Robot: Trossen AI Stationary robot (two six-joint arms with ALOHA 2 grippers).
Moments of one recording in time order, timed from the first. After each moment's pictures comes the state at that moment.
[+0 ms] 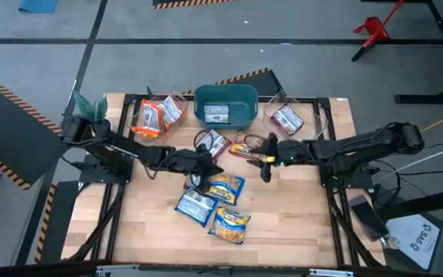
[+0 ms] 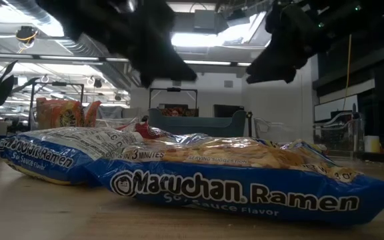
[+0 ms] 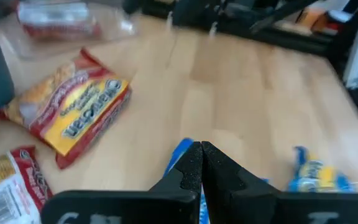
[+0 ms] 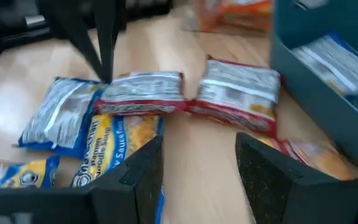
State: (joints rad) left arm -0.12 1.52 0.75 0.33 -0.18 -0.29; right arm 0.06 1.20 0.61 0.10 0.19 0.27
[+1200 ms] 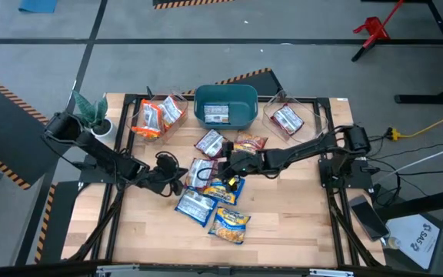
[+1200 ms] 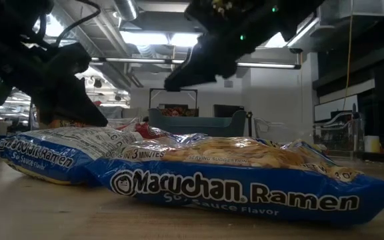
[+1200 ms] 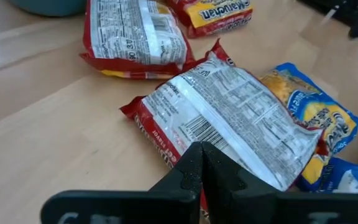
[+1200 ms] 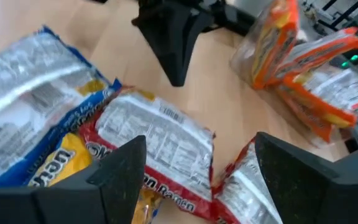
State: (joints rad) left arm -0.42 1.28 0.30 0.27 -0.73 -0.89; right arm 0.11 1.81 1.10 0.18 0.21 -0.32
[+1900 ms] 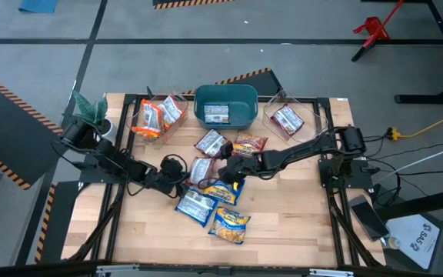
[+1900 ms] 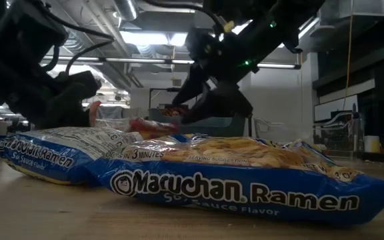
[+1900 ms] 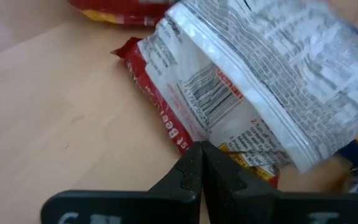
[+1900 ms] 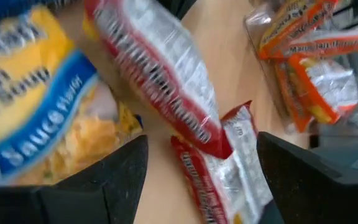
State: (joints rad) left arm -0.37 1.53 0.29 0.43 -0.63 -0.89; right arm 0.11 1.86 1.11 0.05 0.32 -0.64
